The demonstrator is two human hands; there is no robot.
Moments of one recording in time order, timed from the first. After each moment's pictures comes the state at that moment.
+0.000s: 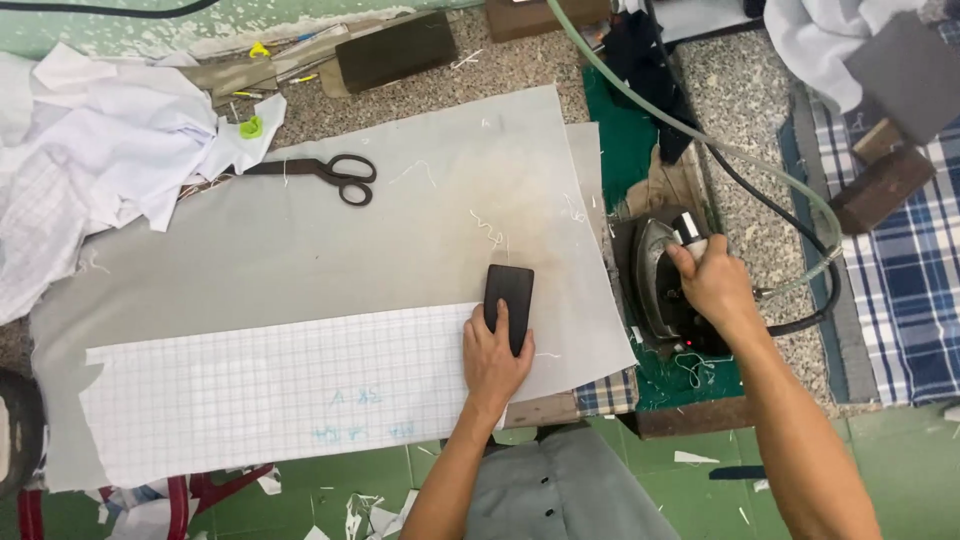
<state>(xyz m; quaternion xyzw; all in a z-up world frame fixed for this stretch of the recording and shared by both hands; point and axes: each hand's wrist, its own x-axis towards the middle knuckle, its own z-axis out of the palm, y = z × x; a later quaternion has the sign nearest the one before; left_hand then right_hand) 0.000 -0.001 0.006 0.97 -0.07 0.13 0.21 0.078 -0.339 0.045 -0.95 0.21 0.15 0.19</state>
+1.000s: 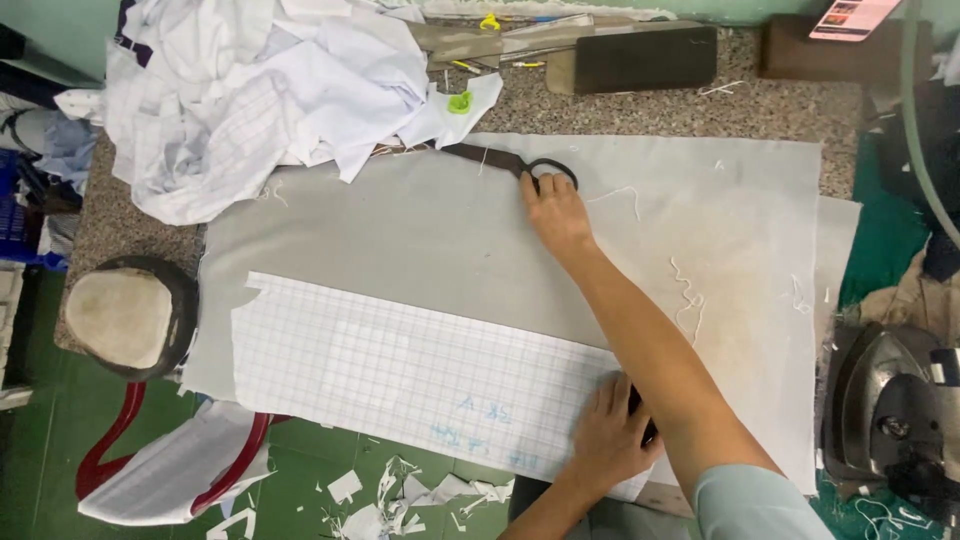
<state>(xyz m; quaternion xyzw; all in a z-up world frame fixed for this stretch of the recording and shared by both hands) -0.004 0.071 0.035 0.93 -0.11 0.15 0.31 0.305 0.147 -0.077 -0.93 -0.35 -0.14 -0.02</state>
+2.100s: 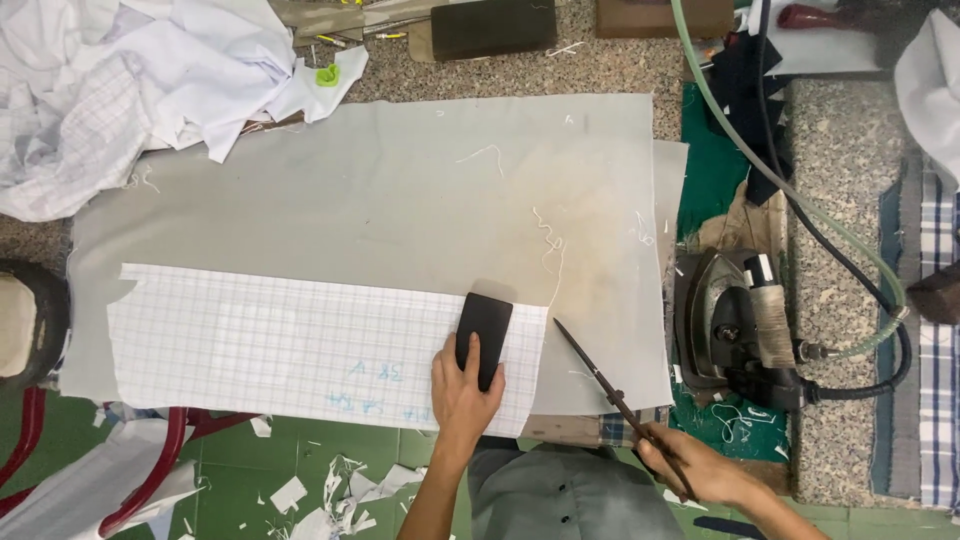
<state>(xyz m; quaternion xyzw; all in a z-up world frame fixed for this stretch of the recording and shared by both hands) -0.054 0.077 0.008 0.97 0.02 0.18 0.15 -0.047 -0.278 0.061 -0.66 0.06 0.60 0.45</state>
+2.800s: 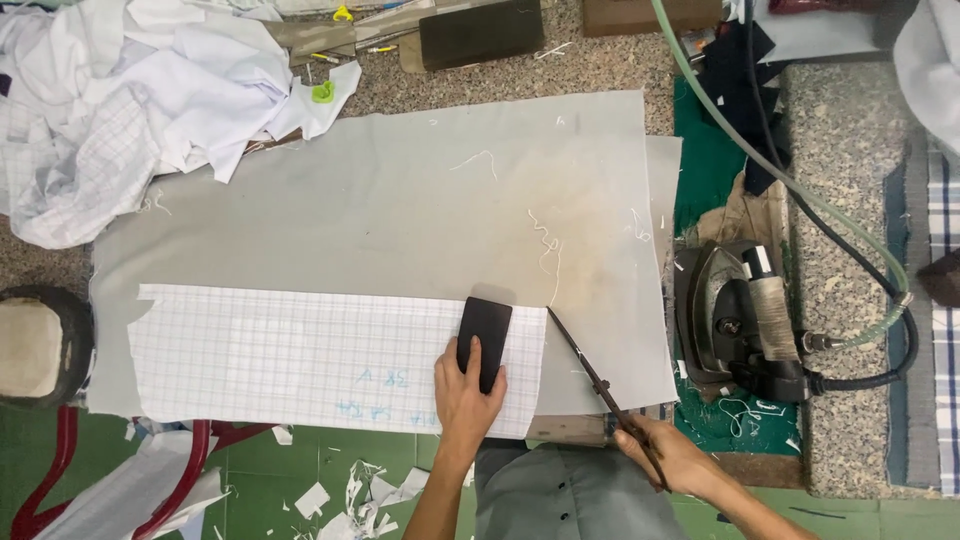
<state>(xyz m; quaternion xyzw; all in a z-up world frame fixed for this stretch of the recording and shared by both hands) -0.050 0.082 0.013 0.97 0.00 0.18 0.16 -0.054 -0.245 0.054 -0.72 0.05 0.53 0.45</state>
